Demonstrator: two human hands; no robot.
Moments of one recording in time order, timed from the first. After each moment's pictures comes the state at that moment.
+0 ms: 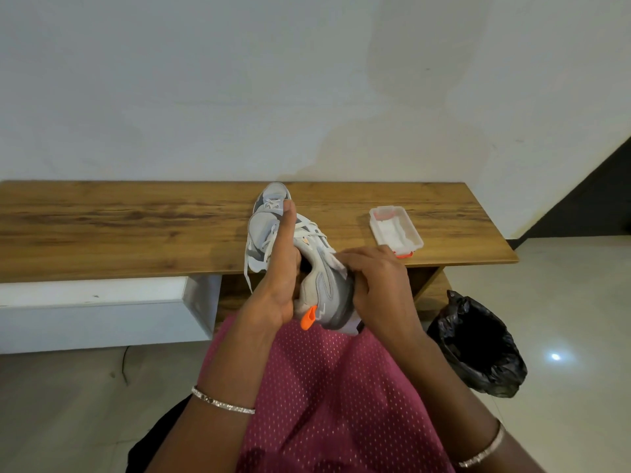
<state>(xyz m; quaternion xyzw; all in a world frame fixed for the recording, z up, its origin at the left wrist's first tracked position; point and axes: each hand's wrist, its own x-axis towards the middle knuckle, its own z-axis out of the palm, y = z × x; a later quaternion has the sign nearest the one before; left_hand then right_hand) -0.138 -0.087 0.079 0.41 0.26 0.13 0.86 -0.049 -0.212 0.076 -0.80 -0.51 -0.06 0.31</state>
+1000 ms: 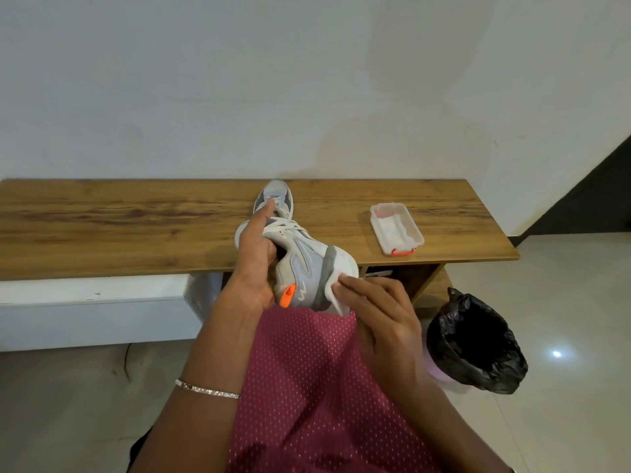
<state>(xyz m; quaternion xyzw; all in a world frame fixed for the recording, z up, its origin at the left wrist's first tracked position) -0.149 -0.058 0.076 0.35 0.30 0.22 0.86 -0.082 -0.255 0.042 -0.73 -0.53 -0.17 0.39</state>
